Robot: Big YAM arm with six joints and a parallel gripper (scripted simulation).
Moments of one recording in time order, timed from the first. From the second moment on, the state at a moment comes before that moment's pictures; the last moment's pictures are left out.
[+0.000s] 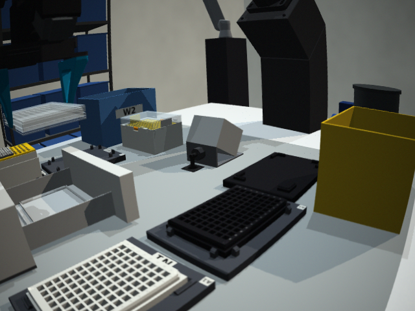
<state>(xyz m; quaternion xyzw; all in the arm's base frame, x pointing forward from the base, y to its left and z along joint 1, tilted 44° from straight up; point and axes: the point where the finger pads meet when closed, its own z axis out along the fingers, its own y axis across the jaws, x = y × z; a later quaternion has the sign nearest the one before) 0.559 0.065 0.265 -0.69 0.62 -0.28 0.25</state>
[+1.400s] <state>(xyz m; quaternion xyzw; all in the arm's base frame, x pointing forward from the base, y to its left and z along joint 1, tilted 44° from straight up) 0.577 0.066 0.246 -0.69 0.62 -0.28 0.25</state>
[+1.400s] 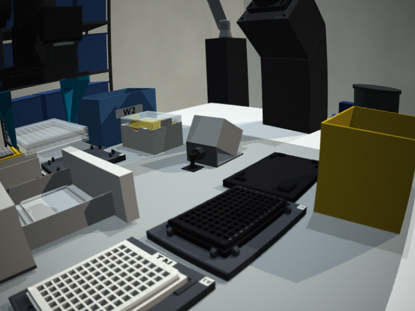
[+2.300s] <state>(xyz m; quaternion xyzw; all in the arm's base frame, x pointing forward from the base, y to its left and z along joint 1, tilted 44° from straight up) 0.598 0.066 0.226 -0.69 0.62 -0.28 0.25</state>
